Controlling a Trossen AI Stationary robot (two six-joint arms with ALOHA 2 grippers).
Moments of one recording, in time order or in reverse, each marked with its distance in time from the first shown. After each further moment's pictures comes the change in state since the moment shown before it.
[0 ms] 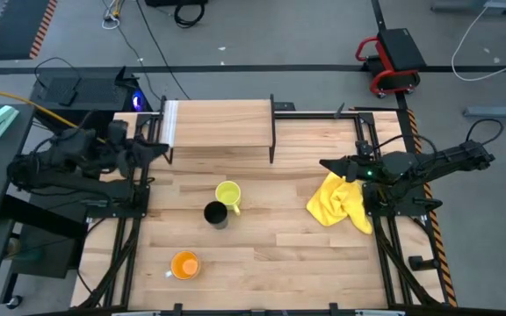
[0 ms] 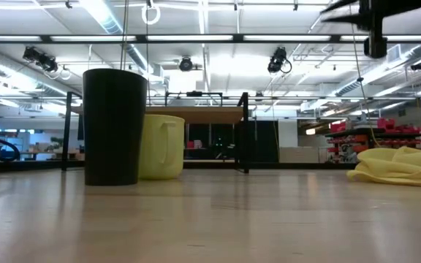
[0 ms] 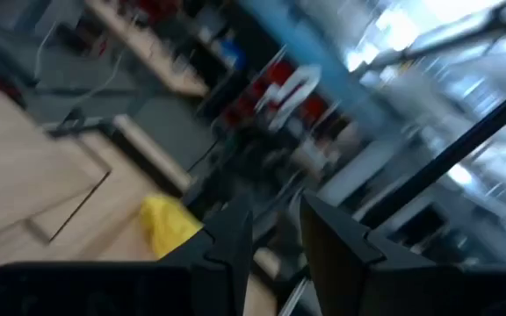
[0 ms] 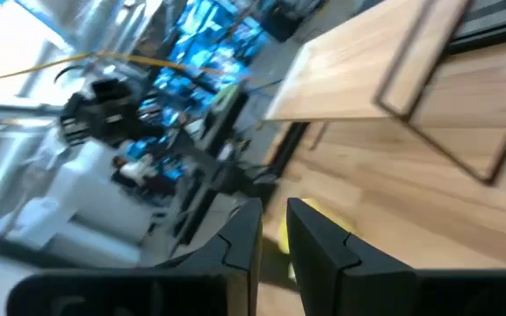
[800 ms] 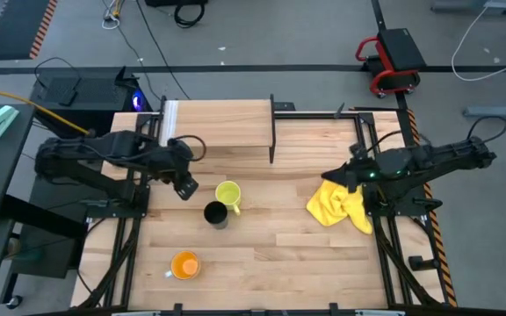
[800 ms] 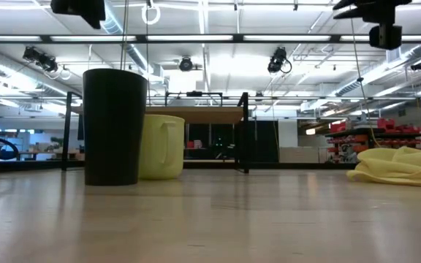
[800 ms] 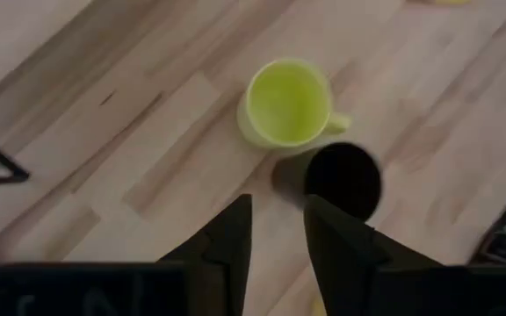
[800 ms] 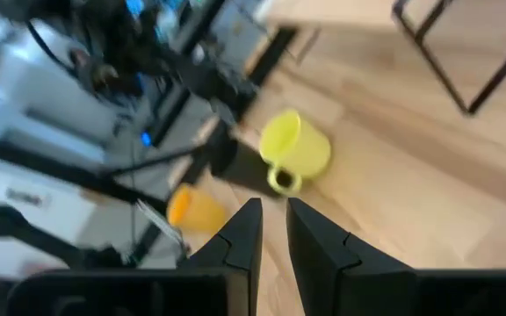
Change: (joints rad) left arm -0.001 0.702 0.473 -0.914 0.119 -0.066; right arm 0.001 0.105 0.199 -0.391 -0.229 0.001
